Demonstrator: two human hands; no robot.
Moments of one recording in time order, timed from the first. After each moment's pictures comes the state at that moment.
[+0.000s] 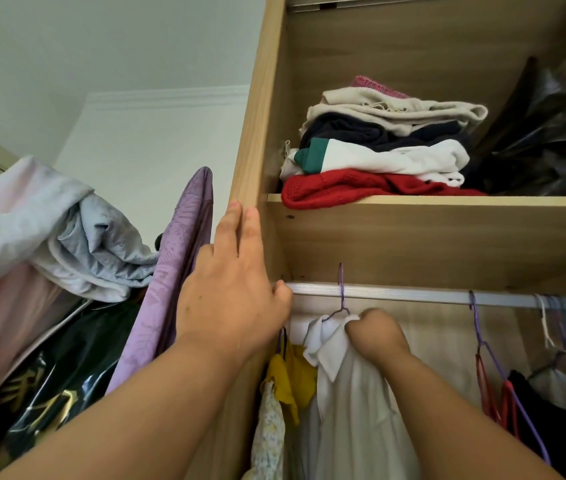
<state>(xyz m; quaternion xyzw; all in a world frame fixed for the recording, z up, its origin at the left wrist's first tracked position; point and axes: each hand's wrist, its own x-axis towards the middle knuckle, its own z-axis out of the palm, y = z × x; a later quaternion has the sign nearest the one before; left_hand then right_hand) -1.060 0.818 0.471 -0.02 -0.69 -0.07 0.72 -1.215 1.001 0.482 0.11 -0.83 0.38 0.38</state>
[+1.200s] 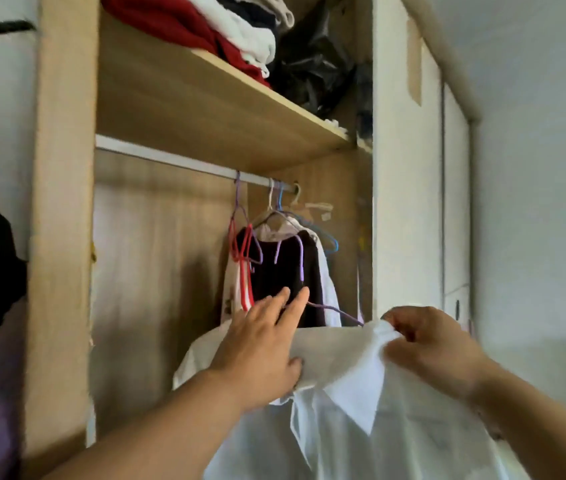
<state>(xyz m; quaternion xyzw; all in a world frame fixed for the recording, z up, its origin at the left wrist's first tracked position) -1.078 0.956 0.267 -0.54 -0.76 -0.12 0.33 -0.874 1.096 0.288 -0.14 -0.90 0.17 0.37</state>
